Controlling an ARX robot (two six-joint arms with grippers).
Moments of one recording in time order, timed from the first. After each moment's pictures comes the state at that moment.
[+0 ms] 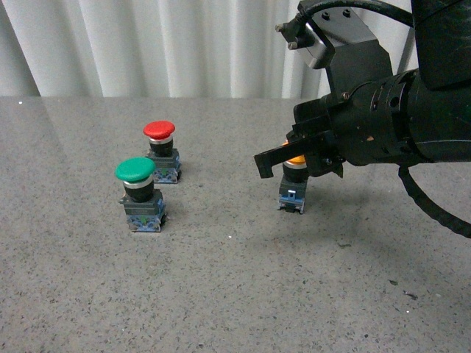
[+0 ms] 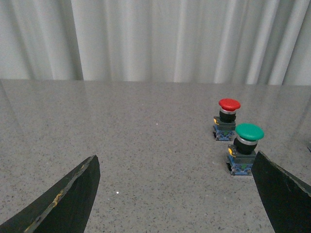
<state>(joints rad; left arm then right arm) 0.00 0.01 0.01 0.00 0.00 0.00 0.42 1.79 0.97 0.33 -0.09 -0.09</state>
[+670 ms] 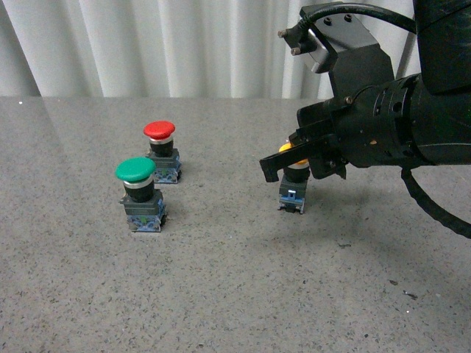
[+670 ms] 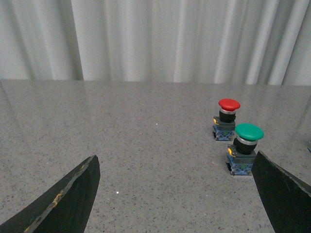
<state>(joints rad) 0.00 0.01 0.01 0.00 0.00 0.00 0.41 1.80 0.97 0.32 -0.10 -0.12</state>
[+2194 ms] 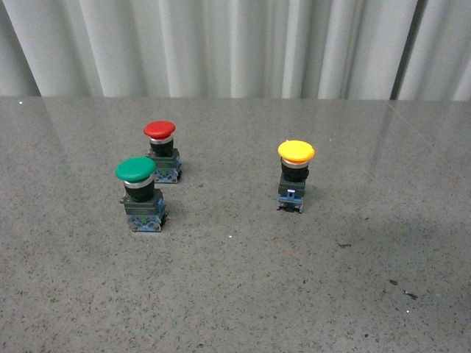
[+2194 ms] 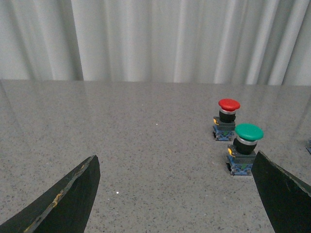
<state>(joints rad) 0.00 0.01 0.01 0.00 0.00 0.00 0.43 1.13 0.72 0.42 -0.21 0.20</state>
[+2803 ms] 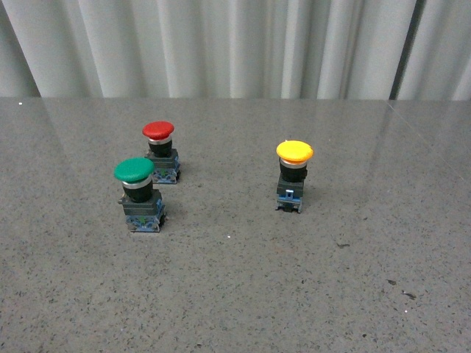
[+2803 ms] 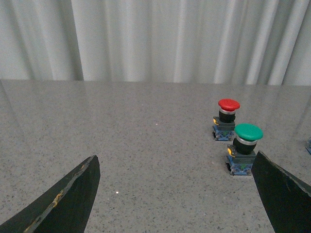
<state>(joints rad) 0.00 0.01 0.01 0.00 0.00 0.00 0.24 0.51 0.32 0.20 0.23 0.02</state>
